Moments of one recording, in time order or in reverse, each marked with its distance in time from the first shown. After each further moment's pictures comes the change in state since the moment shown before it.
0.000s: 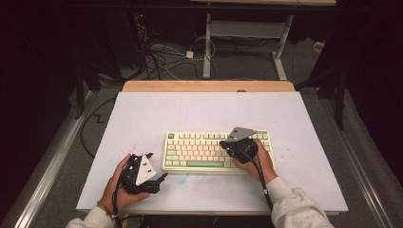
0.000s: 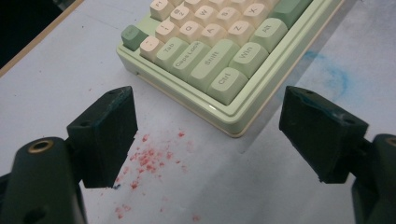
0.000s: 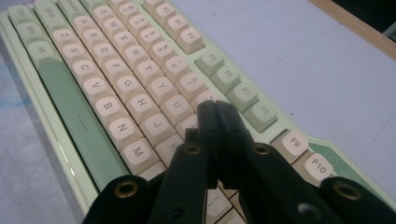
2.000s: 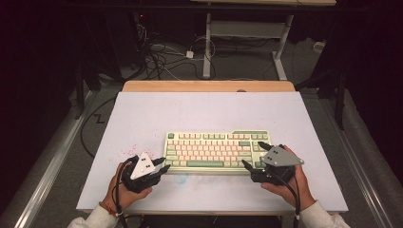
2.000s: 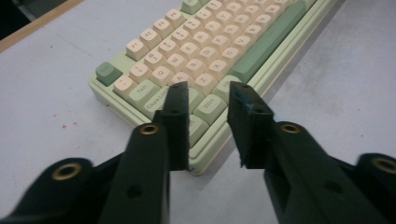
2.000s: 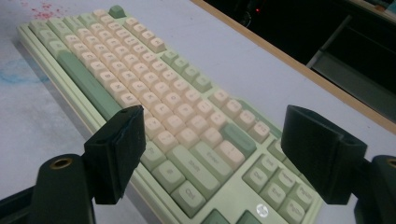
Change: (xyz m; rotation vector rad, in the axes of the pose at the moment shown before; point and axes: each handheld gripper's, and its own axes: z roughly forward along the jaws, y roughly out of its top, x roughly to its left) left arm 0.003 0.022 -0.011 -0.087 -0.150 -0.110; right arm 0.011 -0.052 -0.095 -0.167 -0.186 0.000
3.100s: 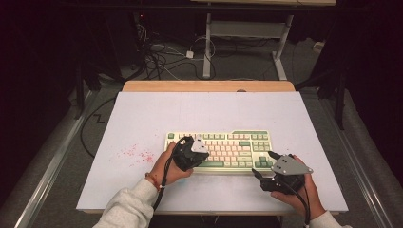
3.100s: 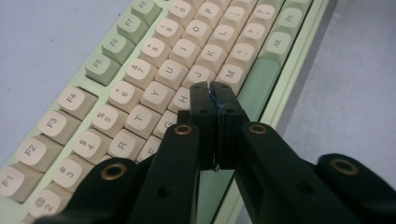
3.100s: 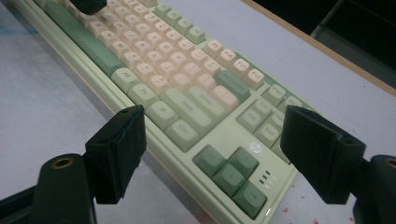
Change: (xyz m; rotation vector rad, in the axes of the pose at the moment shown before) left arm -0.020 0.090 0.103 0.204 -0.180 0.110; right arm -0.004 -0.032 -0.014 0.073 -0.009 0.010
